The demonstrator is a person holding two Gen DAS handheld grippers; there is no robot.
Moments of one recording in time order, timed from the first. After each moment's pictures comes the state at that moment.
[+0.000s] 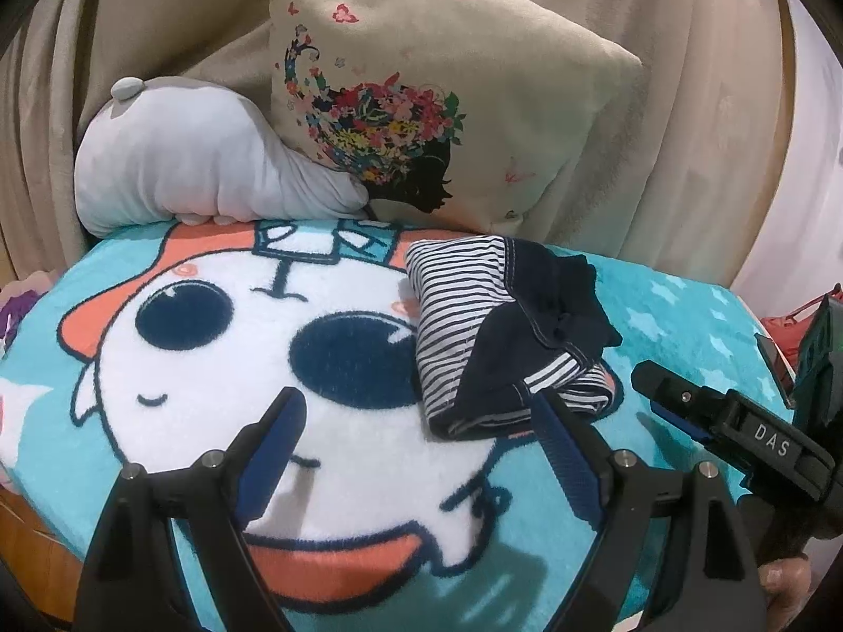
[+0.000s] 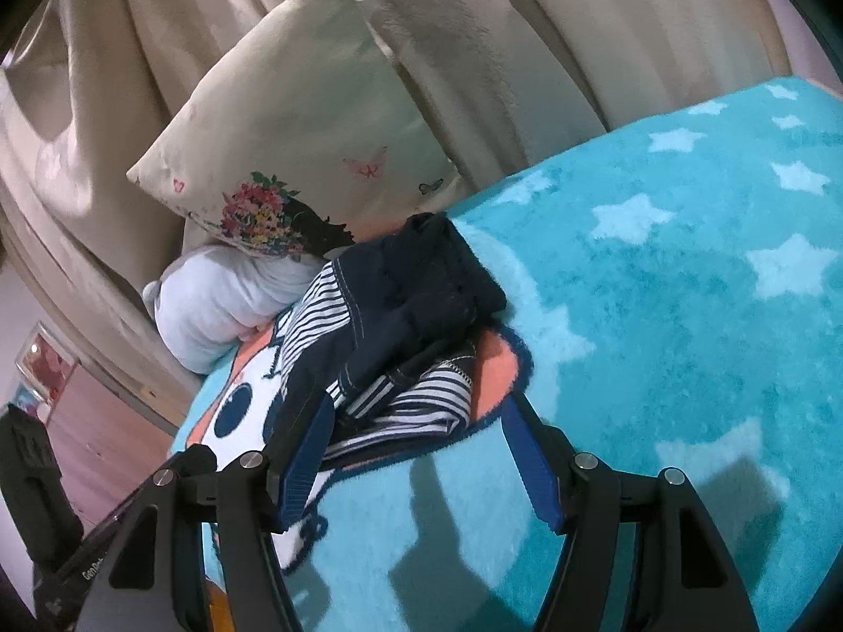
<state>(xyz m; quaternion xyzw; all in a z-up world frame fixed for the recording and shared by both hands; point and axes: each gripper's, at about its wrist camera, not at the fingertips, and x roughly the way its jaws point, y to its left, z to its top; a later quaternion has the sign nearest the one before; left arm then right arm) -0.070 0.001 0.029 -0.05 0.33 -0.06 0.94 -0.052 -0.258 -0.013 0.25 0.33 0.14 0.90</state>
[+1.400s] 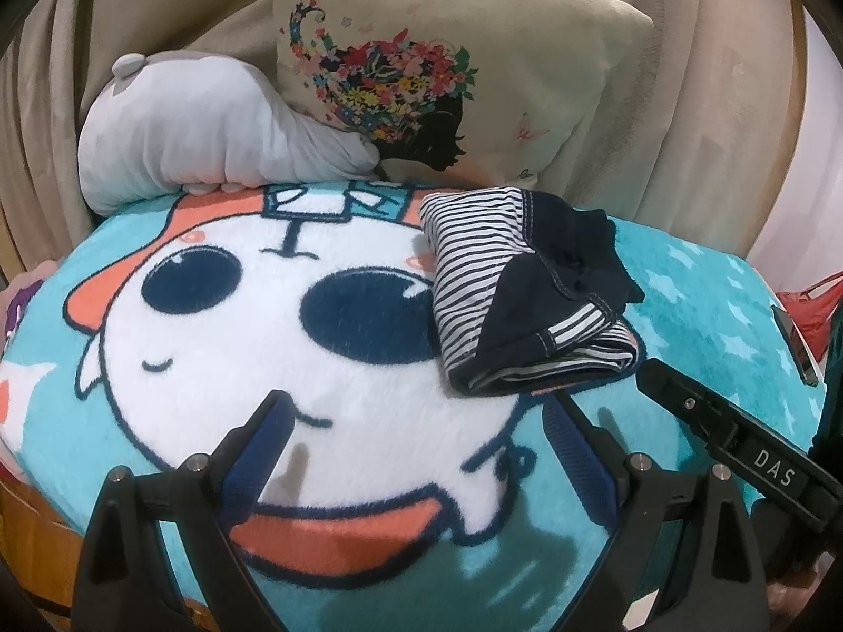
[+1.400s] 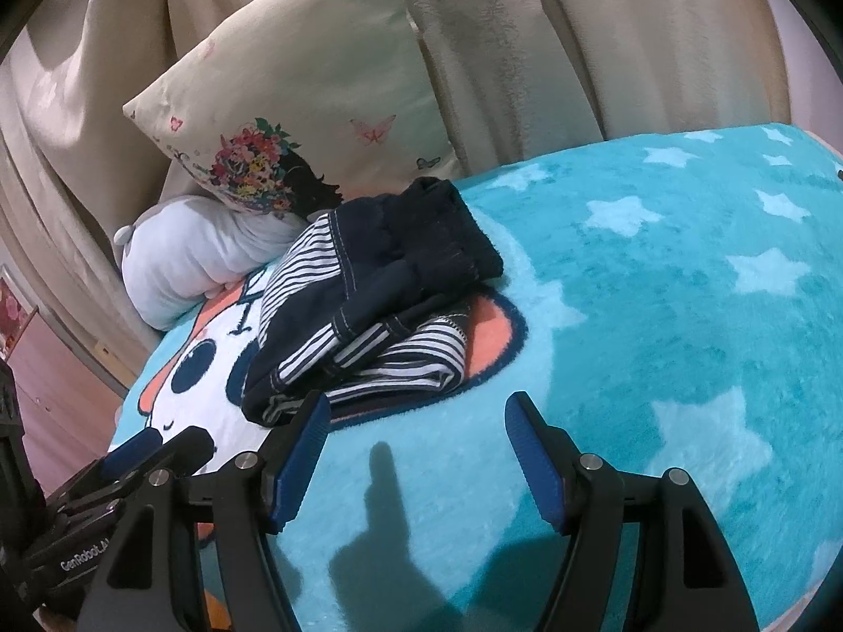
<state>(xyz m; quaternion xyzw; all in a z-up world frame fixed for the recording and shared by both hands) -0.070 0.001 0.013 -0.04 0.37 -0.05 0.93 -0.064 -0.230 -0.018 0.17 0.35 0.10 0.91</state>
